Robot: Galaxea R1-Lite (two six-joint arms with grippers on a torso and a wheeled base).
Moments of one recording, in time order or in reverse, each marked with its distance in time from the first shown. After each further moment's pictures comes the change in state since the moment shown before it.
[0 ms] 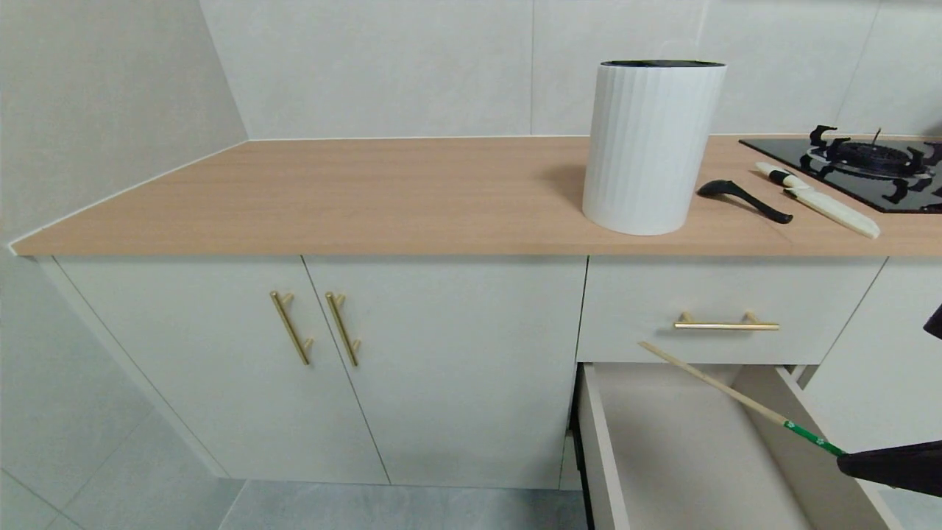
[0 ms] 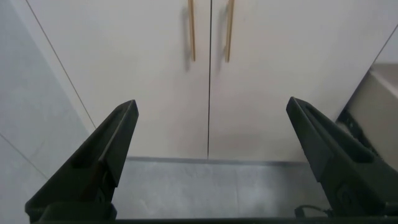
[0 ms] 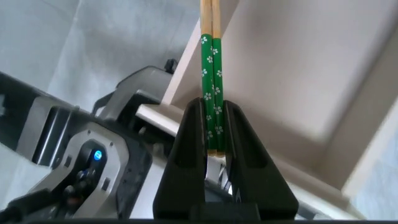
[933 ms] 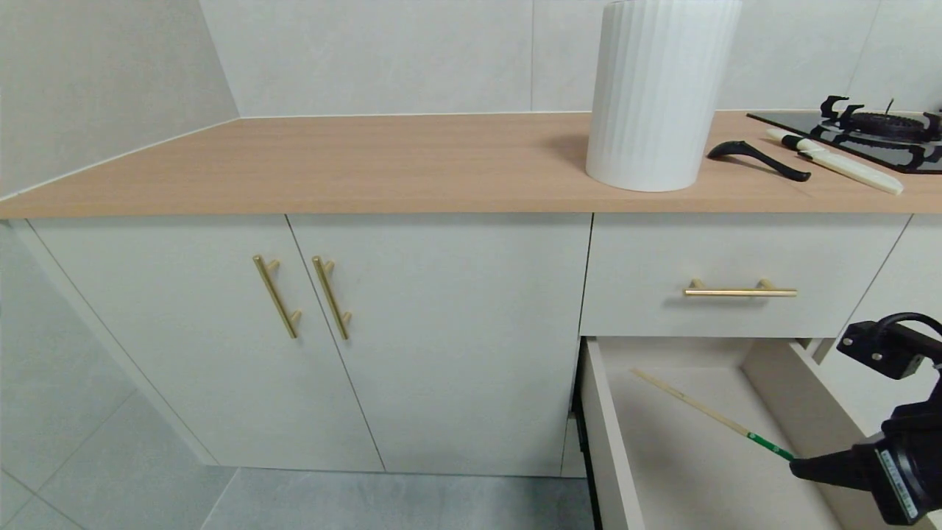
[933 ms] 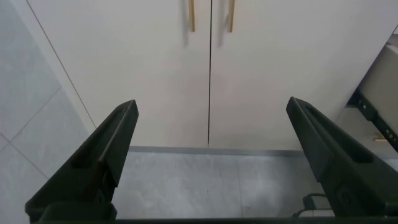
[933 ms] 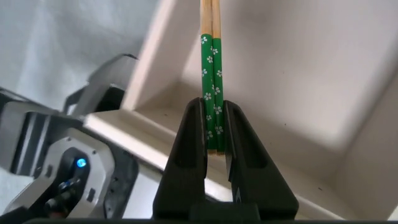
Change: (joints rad) left arm 0.000 0.000 0.000 0.000 0.000 0.000; right arm -0.002 0.173 0.079 -0.134 -0.044 0.008
